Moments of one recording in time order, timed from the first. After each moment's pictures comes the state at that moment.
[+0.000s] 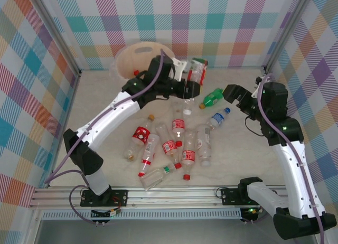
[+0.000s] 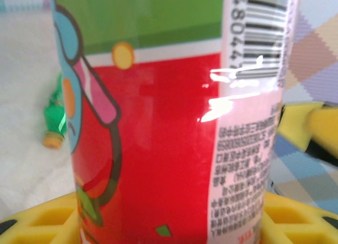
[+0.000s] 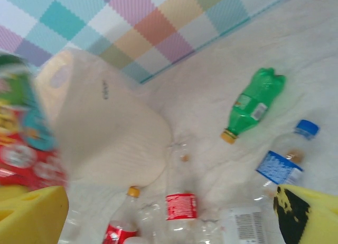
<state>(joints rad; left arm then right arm) -0.71 1.74 1.90 -0.64 0.37 -0.42 0.16 0.95 1.23 -0.76 -0.17 0.63</state>
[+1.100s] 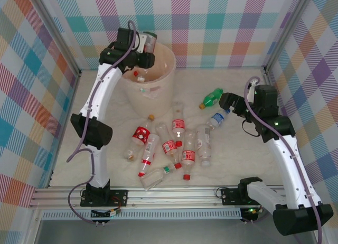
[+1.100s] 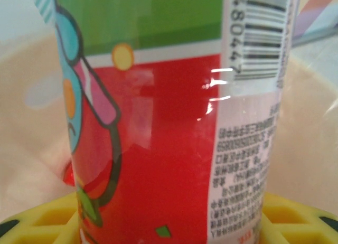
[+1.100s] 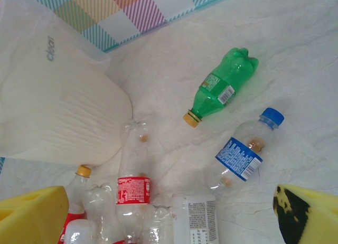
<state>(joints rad) -0.31 2.09 2.42 -1.02 0.09 -0.02 0.16 1.00 1.15 -0.76 -0.17 0.46</state>
